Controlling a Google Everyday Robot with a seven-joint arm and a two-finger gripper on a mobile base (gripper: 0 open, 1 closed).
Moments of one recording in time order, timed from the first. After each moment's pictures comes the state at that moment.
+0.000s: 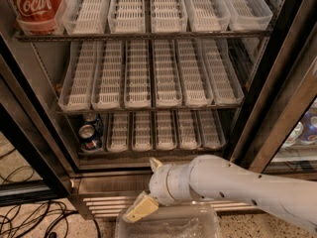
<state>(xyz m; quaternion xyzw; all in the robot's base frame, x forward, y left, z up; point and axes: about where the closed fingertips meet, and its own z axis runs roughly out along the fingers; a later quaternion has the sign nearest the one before) 0.420 0.044 0.638 -0.51 0.76 0.22 0.33</state>
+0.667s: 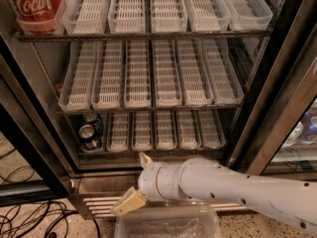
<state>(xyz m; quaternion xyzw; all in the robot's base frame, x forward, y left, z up) 0.440 0.078 0.644 -0.50 0.74 0.24 0.39</state>
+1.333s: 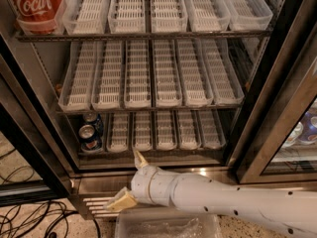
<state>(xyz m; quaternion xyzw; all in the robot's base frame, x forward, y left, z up) 0.454 0.100 0.637 -0.49 0.70 0.22 0.47</state>
